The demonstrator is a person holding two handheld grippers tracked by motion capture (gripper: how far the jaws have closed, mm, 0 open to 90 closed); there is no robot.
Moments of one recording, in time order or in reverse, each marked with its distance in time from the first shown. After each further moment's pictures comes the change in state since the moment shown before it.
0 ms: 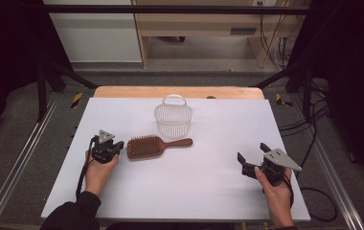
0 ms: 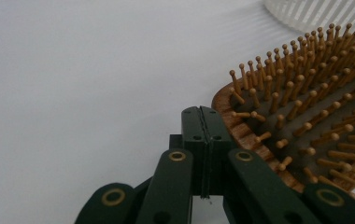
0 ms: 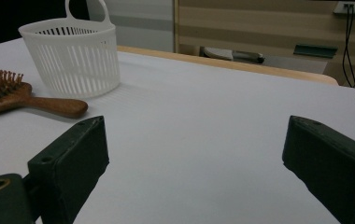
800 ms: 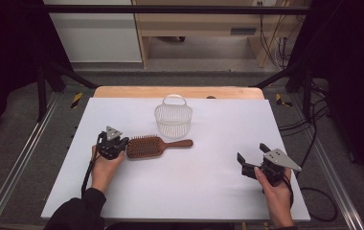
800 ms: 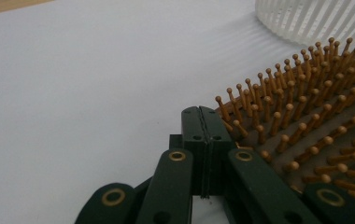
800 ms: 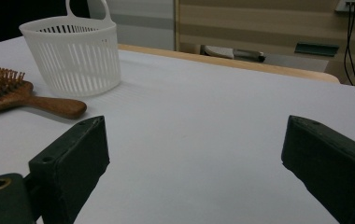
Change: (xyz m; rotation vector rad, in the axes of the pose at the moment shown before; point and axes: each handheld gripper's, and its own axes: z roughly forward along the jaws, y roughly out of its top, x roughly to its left) left arm -0.010 0.014 0.014 -0.013 0.020 0.072; right arm 0.000 -0.001 0.000 0.003 0.003 -0.003
